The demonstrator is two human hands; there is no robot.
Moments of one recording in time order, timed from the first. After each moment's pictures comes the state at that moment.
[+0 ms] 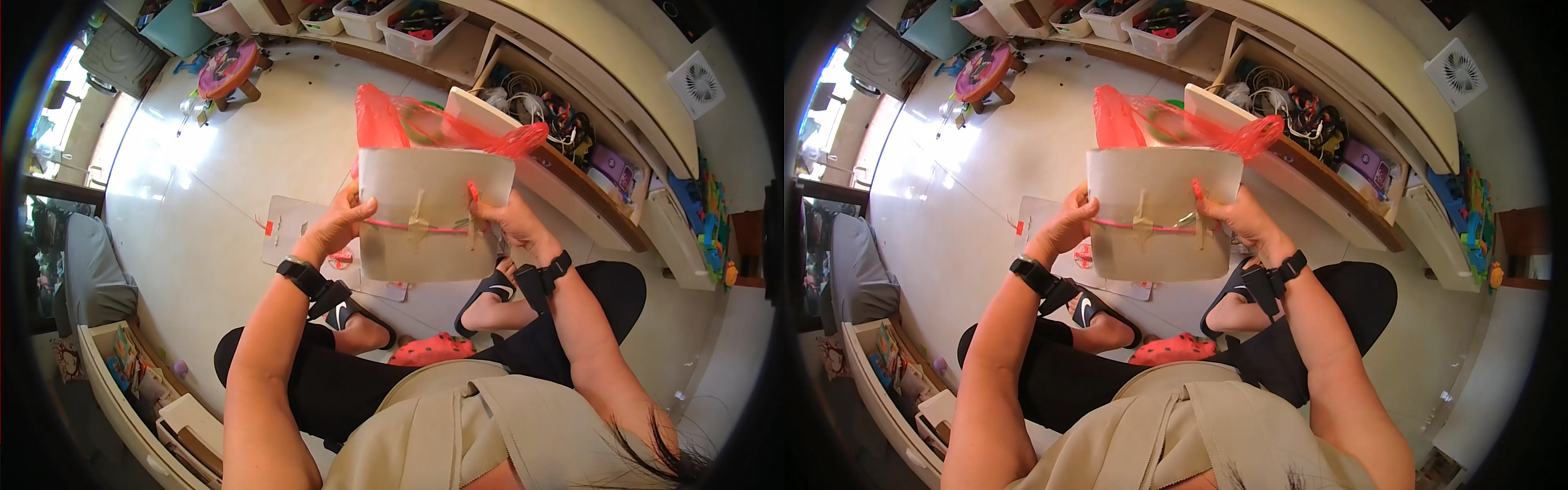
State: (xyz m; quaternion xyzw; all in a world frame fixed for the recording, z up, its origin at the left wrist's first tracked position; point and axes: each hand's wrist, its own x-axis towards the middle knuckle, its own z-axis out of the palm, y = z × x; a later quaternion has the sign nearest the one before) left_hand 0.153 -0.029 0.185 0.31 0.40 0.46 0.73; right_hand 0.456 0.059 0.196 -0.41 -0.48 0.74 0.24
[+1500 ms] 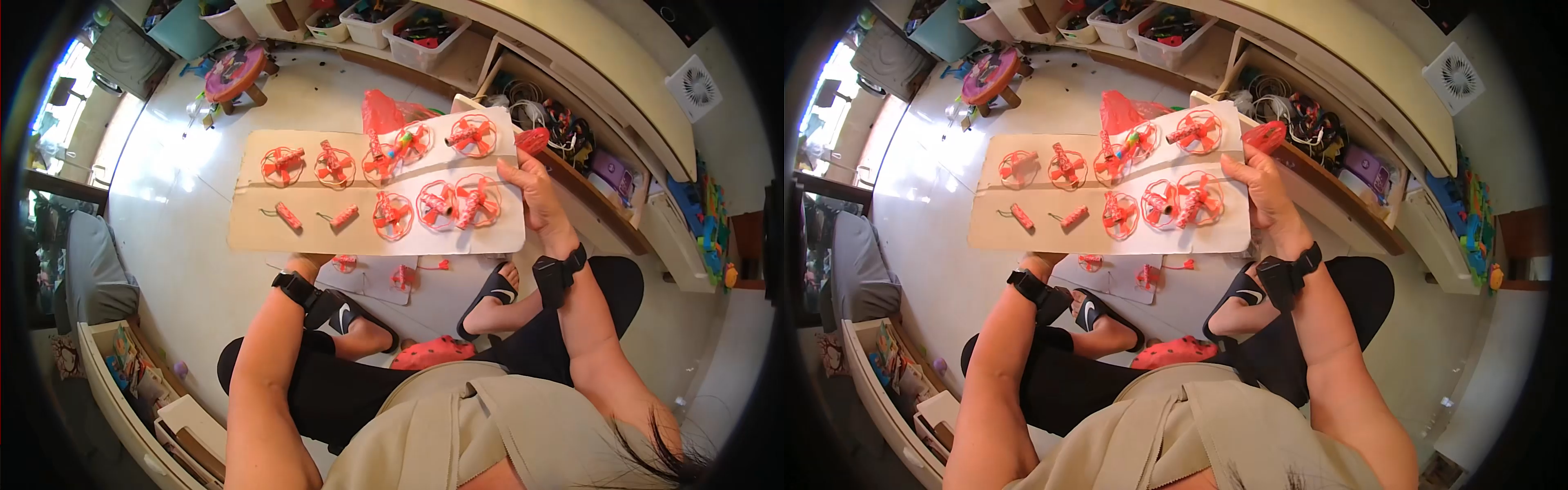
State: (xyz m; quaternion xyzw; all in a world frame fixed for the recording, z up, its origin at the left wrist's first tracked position) left_hand 0.120 -0.062 0.154 0.03 0.21 0.63 0.75; right_hand 0.443 0.082 0.249 -0.33 -0.39 0.78 0.36
